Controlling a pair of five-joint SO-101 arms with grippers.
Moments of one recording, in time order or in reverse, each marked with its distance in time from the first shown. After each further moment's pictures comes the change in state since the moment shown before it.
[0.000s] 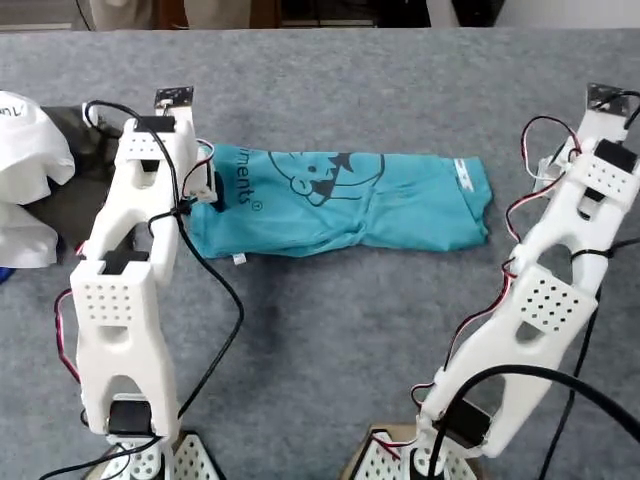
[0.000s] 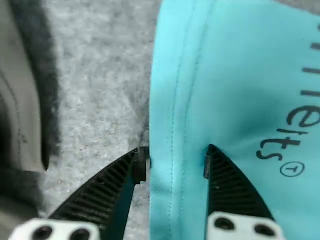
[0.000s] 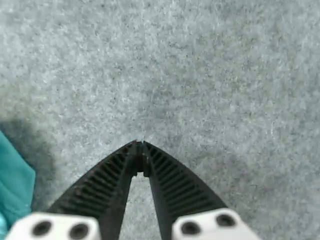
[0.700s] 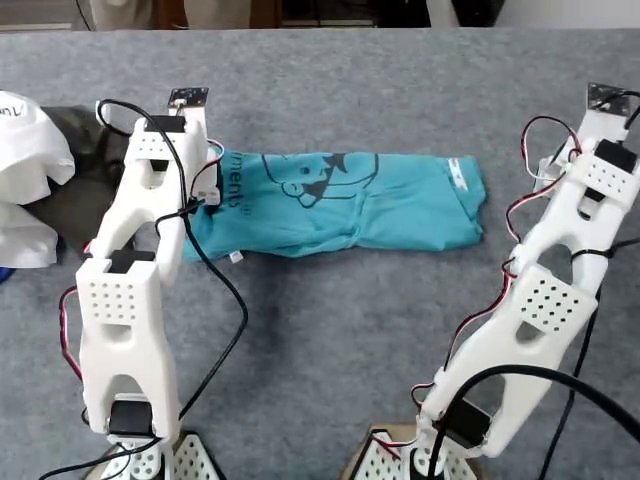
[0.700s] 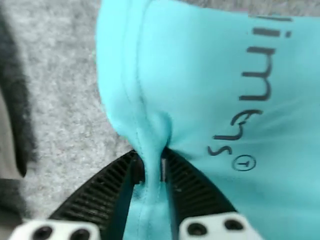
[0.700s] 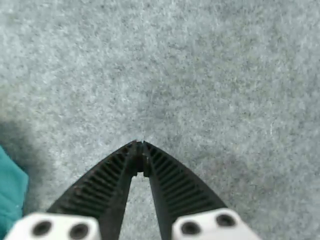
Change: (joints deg) left arm 0.8 2.8 -0.9 0.4 -0.4; right arm 0.0 0.0 0.0 0.0 0.0
